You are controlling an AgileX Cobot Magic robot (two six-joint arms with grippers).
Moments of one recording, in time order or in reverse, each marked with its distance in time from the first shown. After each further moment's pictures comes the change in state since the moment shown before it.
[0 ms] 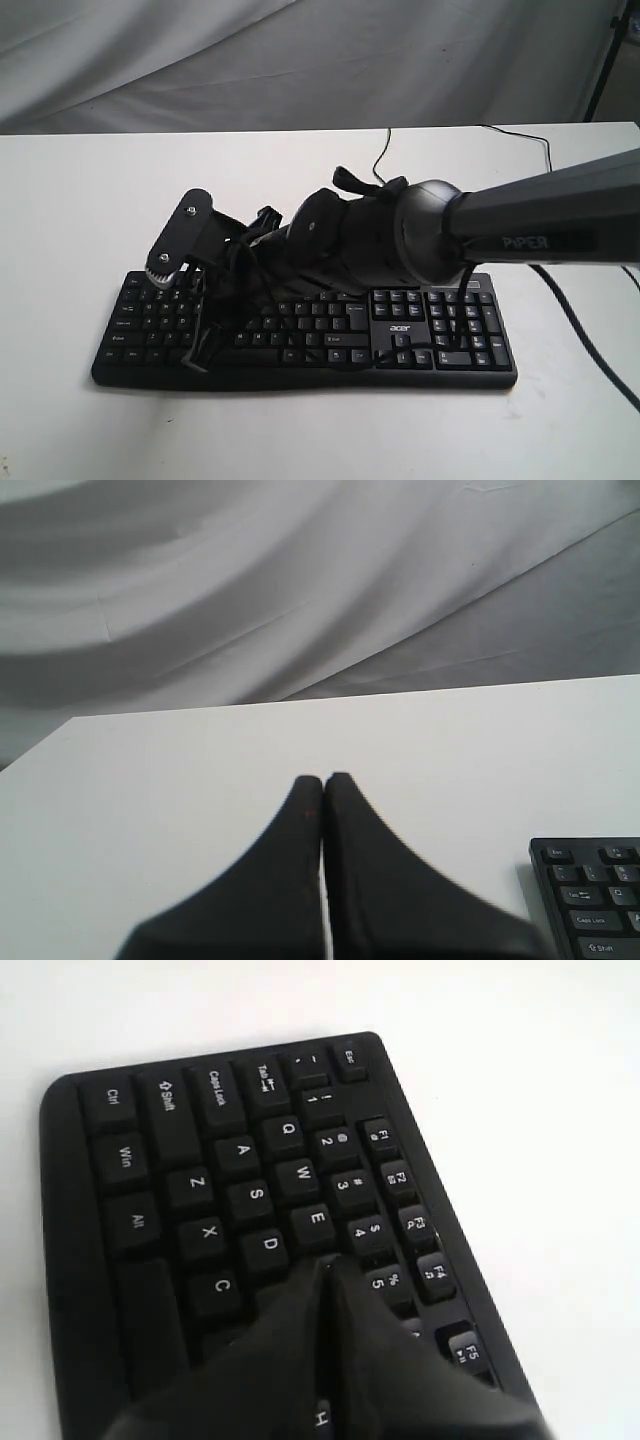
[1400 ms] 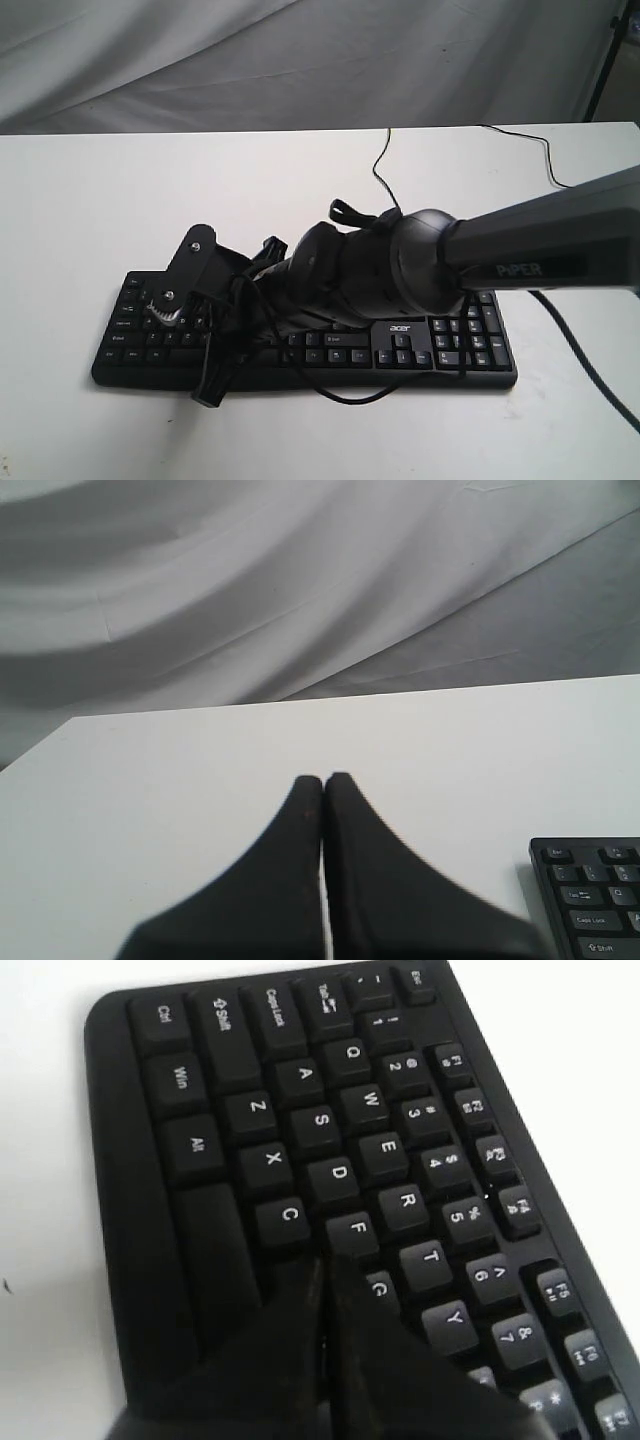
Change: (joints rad) left arm 0.000 0.000 0.000 0.000 0.000 0.000; right arm 0.030 0.007 0.072 0.011 -0.028 0.000
